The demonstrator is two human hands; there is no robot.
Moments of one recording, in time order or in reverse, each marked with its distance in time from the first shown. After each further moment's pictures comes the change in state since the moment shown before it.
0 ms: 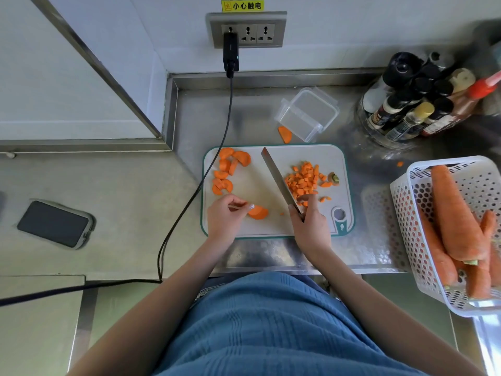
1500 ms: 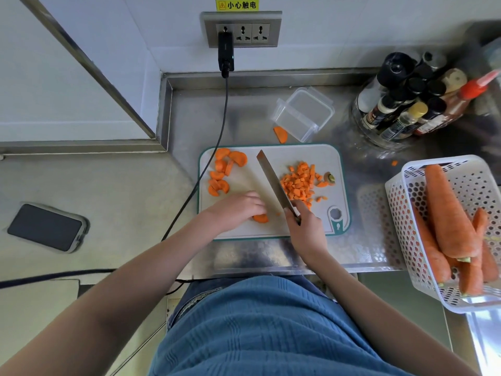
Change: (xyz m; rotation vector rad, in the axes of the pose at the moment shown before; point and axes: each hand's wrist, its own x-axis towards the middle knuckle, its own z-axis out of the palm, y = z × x) left_hand 0.041 0.014 -0.006 0.710 -0.678 1.012; right_hand -0.007 -0.002 0.000 0.049 -0.039 -0.020
